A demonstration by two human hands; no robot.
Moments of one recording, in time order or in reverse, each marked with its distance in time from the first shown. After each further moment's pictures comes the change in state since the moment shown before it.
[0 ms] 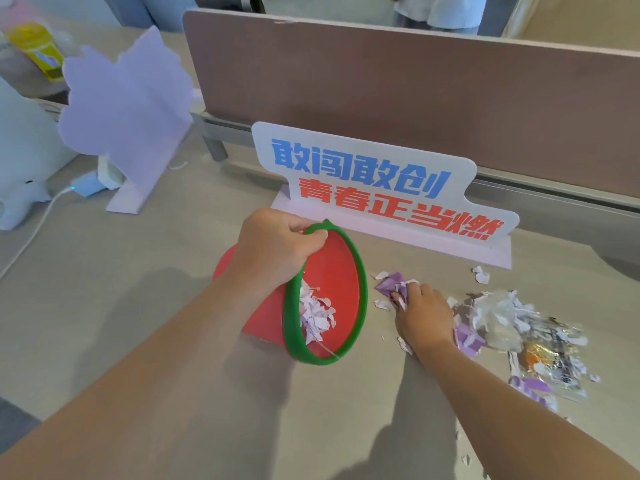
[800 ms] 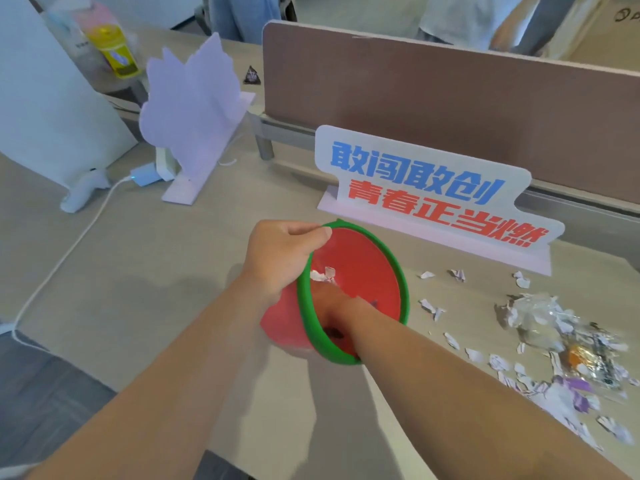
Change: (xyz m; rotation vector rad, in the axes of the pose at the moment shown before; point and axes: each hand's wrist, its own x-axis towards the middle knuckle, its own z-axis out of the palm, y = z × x) left_hand -0.027 -0.048 -0.064 -0.496 0.093 -0.256; right_hand -0.038 -0.236 -0.047 0.405 -0.667 -0.276
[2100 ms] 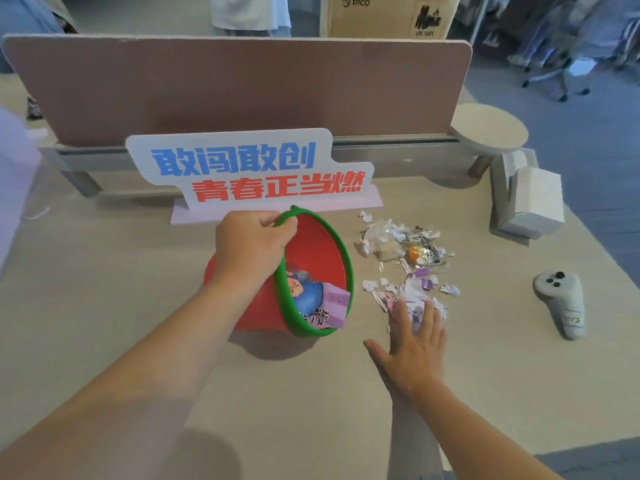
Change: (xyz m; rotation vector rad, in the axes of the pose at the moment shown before) left_hand -0.058 0.012 0.108 0.330 -0.306 0.379; right_hand -0.207 0.232 0.077 -0.189 0.799 0.754
